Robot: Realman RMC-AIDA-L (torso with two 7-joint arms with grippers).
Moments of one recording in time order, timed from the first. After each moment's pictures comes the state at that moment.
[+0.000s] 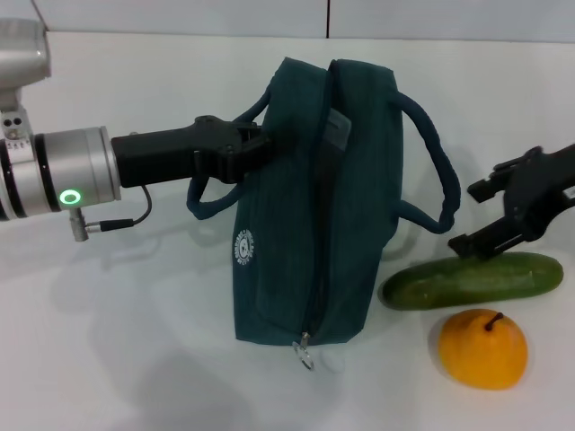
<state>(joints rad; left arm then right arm) -0.53 -2.05 0.92 0.58 1.64 1.50 -1.55 0.64 2.01 -1.21 -1.30 -2.29 -1.66 2.12</state>
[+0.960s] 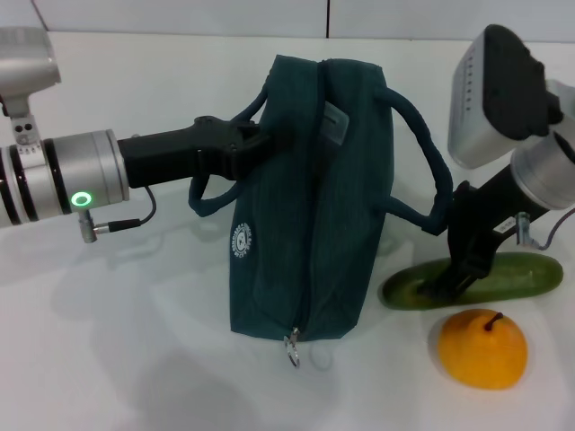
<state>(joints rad) -0.53 -2.07 0.92 0.56 1.63 1.43 -1.52 0.76 2.02 -1.55 -1.19 -2.38 -1.53 2.12</state>
